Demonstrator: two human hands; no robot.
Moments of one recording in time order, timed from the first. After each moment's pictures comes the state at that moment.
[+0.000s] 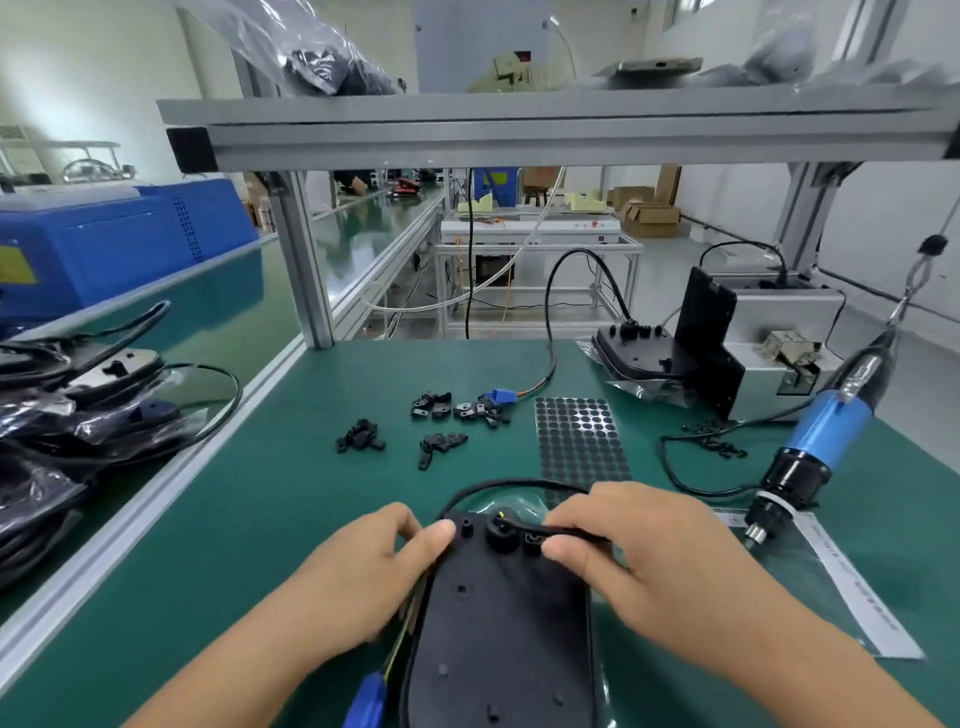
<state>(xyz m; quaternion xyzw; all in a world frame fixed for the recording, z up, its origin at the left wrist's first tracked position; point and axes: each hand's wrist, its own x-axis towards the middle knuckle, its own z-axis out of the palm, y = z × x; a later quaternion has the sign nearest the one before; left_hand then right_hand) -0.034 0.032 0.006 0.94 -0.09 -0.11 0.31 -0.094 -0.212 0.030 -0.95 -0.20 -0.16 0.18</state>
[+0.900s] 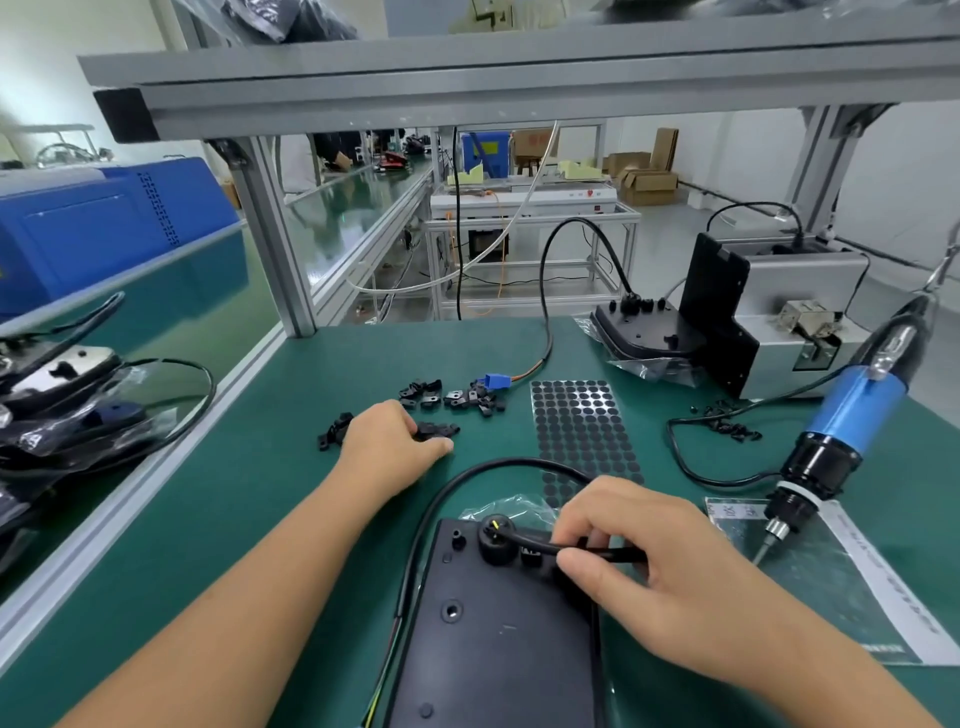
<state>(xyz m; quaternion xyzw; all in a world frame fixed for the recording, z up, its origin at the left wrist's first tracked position) 0.089 -0.010 -0.003 0.97 -0.01 0.04 0.24 -0.079 -0.220 0.010 -0.91 -0.20 -0.10 0.35</state>
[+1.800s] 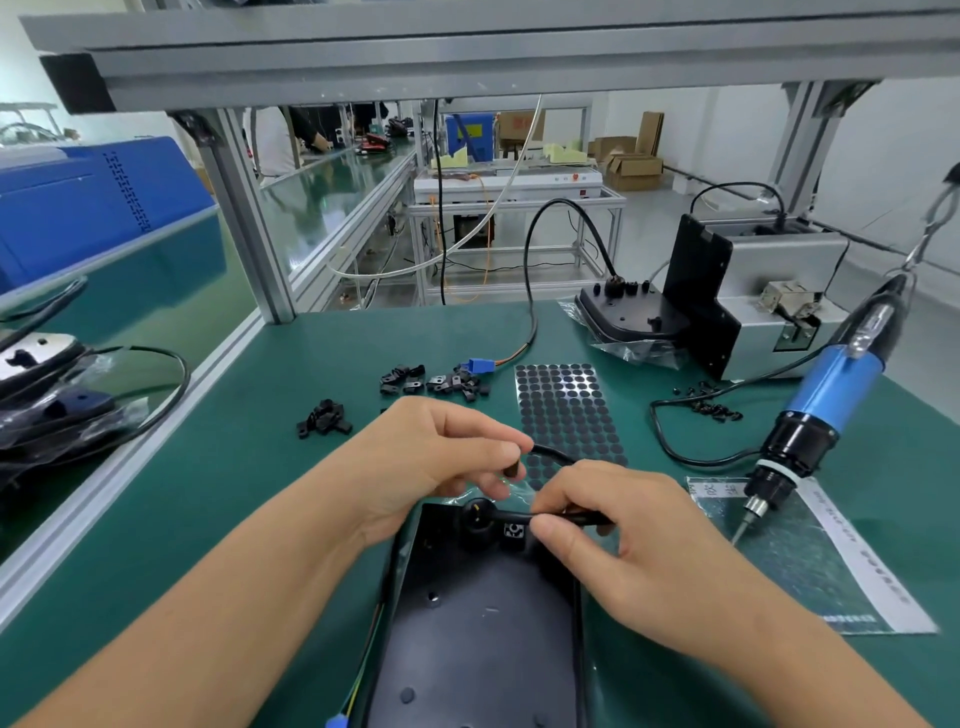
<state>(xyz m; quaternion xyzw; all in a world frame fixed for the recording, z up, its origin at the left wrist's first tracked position) 0.009 -0.031 0.044 0.75 -0.17 -0.24 0.60 -0.078 -0.212 0.012 -0.92 -0.17 -0.14 0.34</state>
